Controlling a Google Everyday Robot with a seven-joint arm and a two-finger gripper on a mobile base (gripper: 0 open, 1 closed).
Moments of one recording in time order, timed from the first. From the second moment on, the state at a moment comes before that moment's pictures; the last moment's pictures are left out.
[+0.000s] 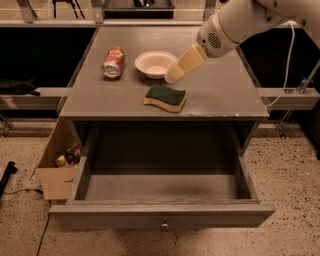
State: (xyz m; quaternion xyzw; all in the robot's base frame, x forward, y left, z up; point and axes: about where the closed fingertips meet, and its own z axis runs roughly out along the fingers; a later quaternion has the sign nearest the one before) arm 0.644 -0.070 0.938 -0.45 0.82 0.16 0.32
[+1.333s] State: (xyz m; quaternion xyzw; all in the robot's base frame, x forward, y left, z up) arm 0.650 -0.037 0.873 -0.45 0.83 0.19 0.27
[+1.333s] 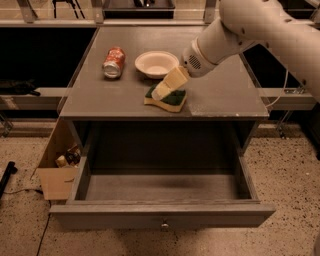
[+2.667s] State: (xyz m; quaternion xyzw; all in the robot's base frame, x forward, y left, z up) arm 0.664 -0.034 0.829 -0.43 0.85 0.19 0.25
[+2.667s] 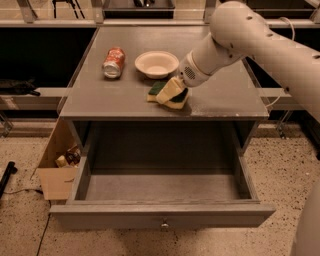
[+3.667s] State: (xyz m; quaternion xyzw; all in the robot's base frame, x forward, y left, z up) arm 0.664 -0.034 0.829 -0.43 0.85 0.19 0.25
